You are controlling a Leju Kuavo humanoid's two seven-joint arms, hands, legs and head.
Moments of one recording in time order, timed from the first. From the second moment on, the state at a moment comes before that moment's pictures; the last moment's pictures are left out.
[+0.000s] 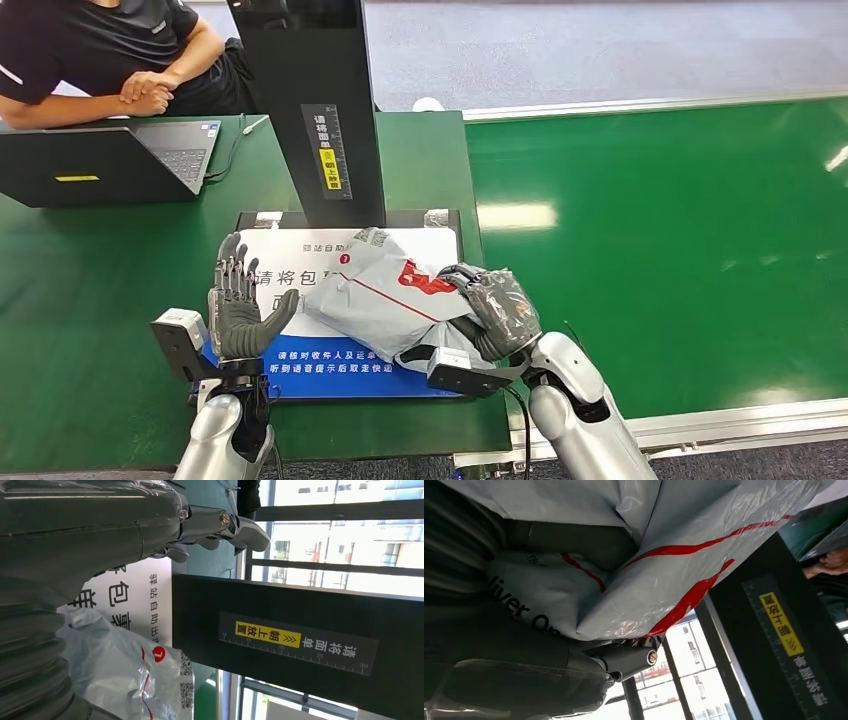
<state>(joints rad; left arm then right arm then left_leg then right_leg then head) -0.07 -0.18 -0.01 -1.20 -0.01 0.05 -0.62 -0.33 -0.02 0.43 -1.37 0.97 -0.21 -0.37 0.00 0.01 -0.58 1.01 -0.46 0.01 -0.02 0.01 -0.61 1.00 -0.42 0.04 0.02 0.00</state>
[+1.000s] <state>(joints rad) -0.08 -0.18 -0.02 -1.19 0.02 0.06 -0.64 -0.71 0.00 0.63 -0.76 1.14 -0.34 -0.22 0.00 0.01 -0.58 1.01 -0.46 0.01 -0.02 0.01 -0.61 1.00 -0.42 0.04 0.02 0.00</state>
